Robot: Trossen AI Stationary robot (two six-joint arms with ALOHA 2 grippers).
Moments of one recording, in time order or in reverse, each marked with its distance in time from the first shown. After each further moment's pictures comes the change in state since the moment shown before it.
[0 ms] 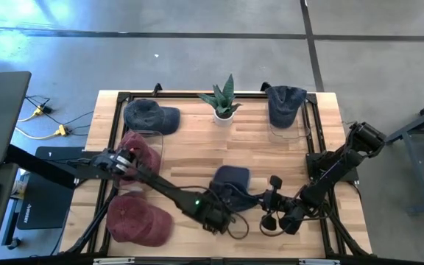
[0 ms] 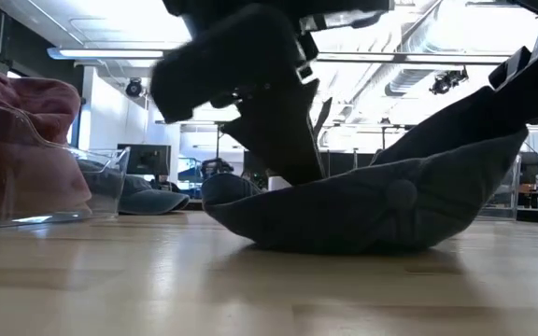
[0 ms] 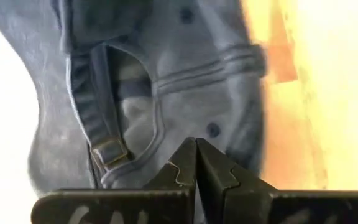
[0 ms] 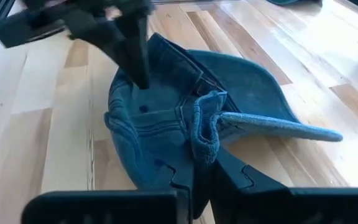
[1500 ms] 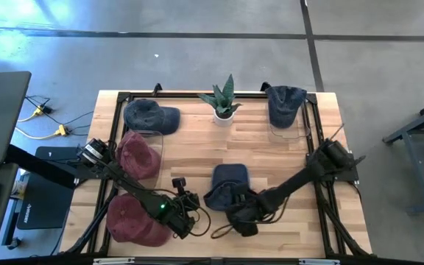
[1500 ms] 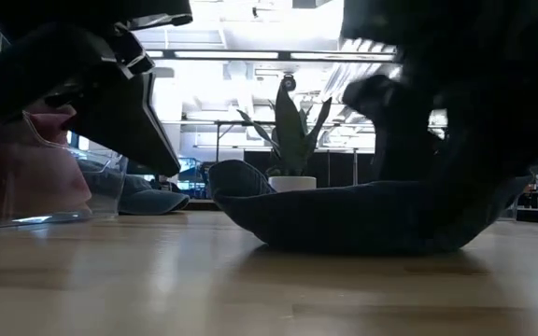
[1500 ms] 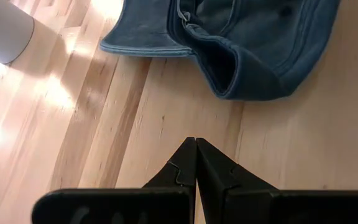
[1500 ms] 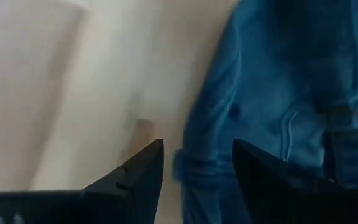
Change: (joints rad) left arm -0.173 -0.309 -0.500 0.067 -0.289 -0.510; right arm -0.268 0.391 0.567 -0.431 -0.599 -0.554
